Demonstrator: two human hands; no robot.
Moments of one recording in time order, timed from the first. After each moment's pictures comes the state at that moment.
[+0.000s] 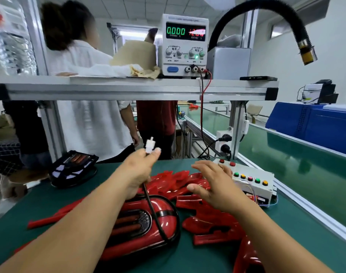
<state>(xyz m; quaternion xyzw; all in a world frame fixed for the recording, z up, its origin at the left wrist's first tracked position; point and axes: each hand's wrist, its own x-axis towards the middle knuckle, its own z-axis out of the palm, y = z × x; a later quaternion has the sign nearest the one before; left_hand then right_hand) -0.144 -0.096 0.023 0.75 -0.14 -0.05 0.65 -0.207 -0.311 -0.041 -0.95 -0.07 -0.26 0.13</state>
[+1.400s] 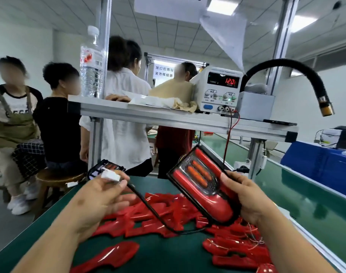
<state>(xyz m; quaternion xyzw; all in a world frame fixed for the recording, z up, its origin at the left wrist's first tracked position) -0.207 0.071 0.021 0.62 -0.11 0.02 0.78 -0.243 -0.247 0.044 -0.65 -0.02 -0.13 0.75</state>
